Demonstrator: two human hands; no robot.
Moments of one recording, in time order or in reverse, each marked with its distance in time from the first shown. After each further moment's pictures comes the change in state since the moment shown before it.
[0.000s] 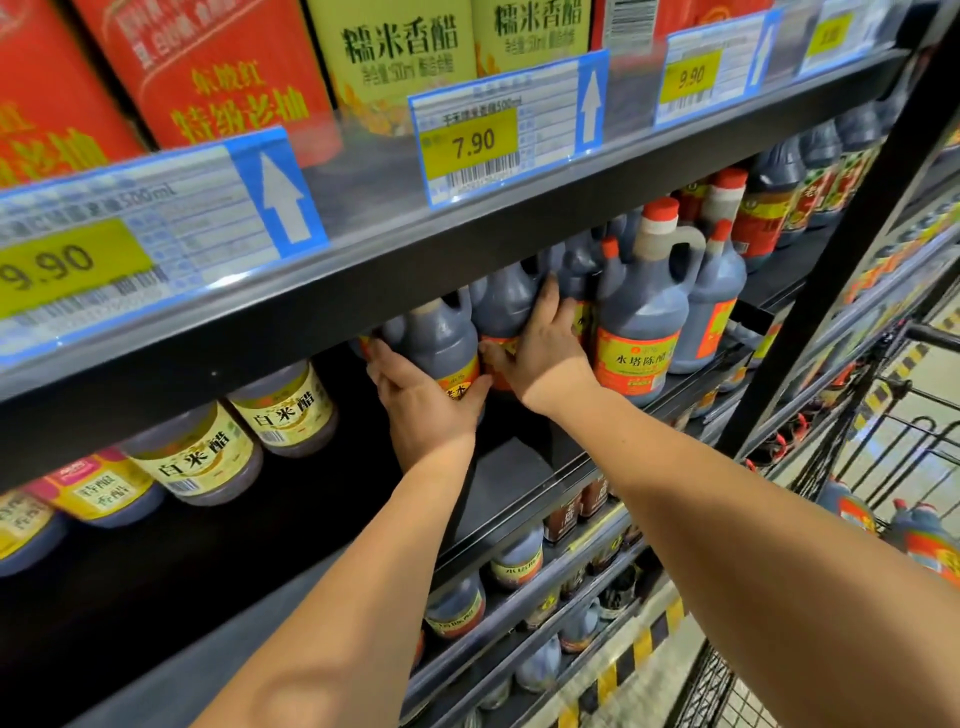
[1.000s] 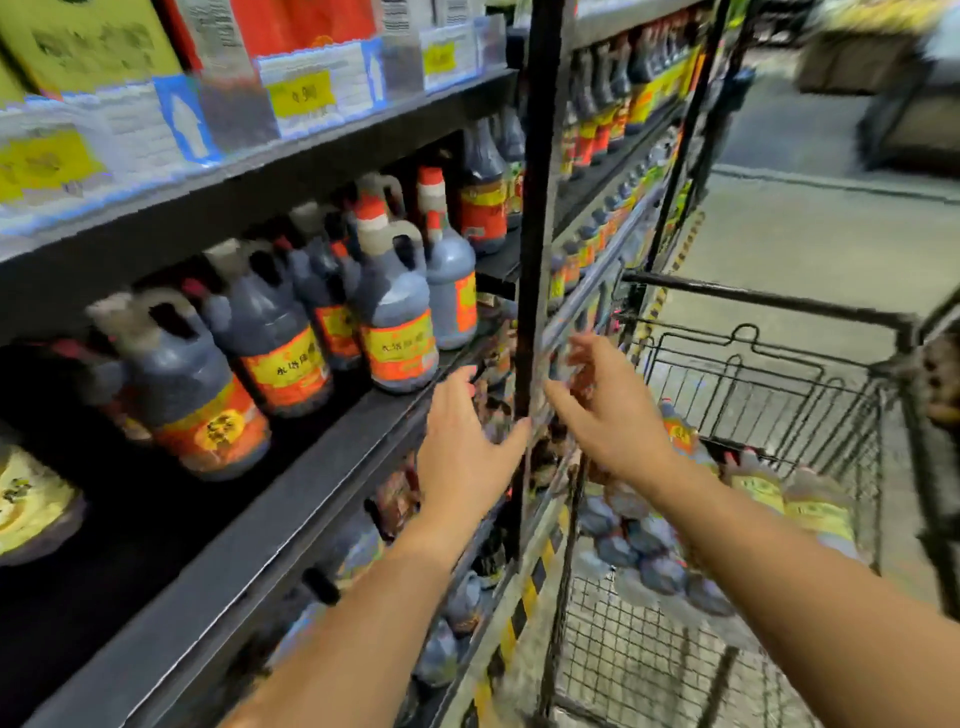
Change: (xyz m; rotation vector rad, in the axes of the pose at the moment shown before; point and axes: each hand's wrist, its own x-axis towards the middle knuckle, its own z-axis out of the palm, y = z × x) left_hand -0.158 0.082 0.071 -0.142 -0.623 0.458; right_hand -0.166 0.175 -0.137 -0.018 0.365 0.124
